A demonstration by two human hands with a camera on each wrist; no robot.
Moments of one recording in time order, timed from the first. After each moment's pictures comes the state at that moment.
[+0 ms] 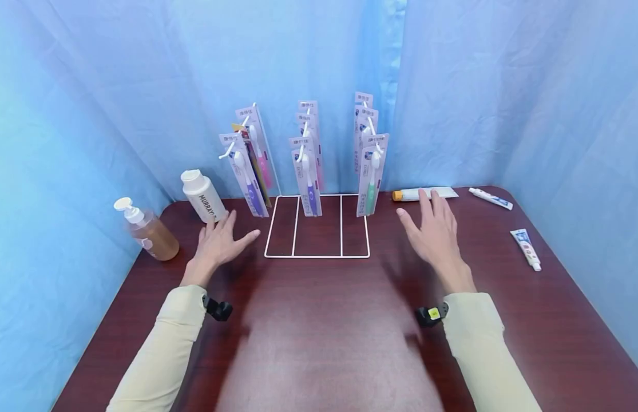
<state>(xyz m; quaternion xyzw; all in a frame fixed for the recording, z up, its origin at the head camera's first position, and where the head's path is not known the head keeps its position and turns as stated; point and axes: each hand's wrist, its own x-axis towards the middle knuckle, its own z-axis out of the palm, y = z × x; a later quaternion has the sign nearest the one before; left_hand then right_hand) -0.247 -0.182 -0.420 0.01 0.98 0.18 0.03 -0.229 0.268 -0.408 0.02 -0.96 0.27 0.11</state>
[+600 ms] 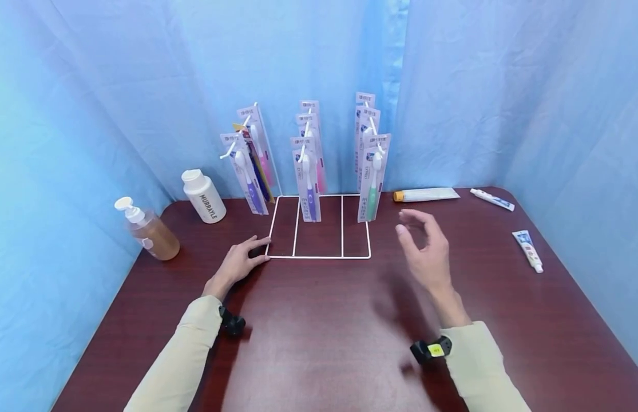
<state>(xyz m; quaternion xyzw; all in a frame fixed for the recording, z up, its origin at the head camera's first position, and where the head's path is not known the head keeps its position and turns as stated) -0.248 -0.172 -0.490 0.11 0.95 0.30 0.01 -0.174 0.216 -0.391 0.15 -0.72 0.61 0.30</state>
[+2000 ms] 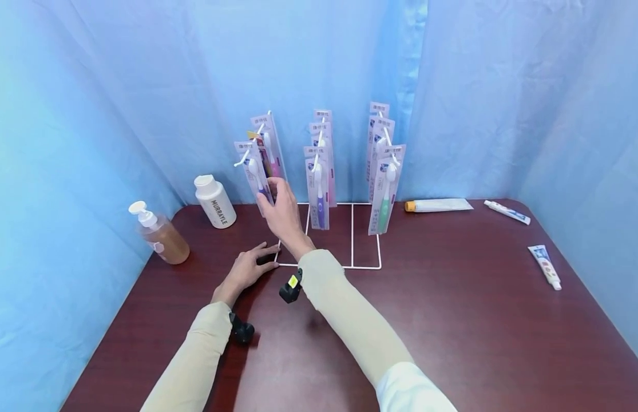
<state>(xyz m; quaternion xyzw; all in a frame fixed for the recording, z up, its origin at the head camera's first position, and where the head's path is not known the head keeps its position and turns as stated) -0.247 -0.174 -0.496 0.10 0.95 0.31 0.00 -0.303 -0.035 -0.392 0.17 -0.77 0.59 0.16</state>
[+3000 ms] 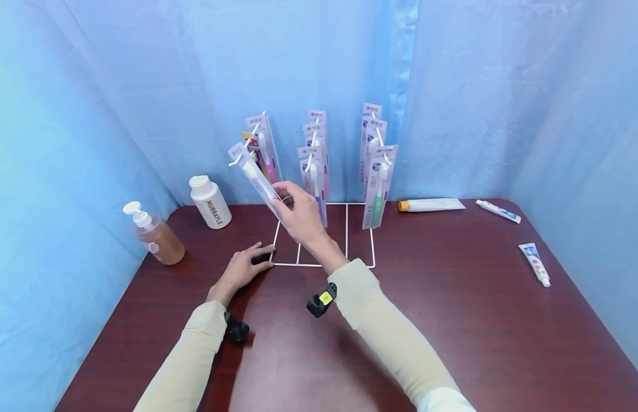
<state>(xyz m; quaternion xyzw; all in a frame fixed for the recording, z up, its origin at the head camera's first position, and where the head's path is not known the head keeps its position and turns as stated) -0.247 -0.174 -0.493 0.09 0.95 0.30 0.01 -0.259 0.026 -0.351 0.22 -0.80 0.53 0.15</state>
